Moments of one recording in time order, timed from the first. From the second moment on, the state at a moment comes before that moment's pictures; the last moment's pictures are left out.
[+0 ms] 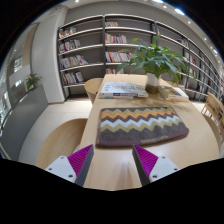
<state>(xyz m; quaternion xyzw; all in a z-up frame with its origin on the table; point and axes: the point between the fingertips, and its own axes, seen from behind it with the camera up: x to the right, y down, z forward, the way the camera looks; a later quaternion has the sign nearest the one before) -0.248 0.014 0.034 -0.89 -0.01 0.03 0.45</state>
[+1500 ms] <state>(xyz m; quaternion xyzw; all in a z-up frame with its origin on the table) 0.005 0.113 0.128 -0.89 -0.03 -0.01 0.46</state>
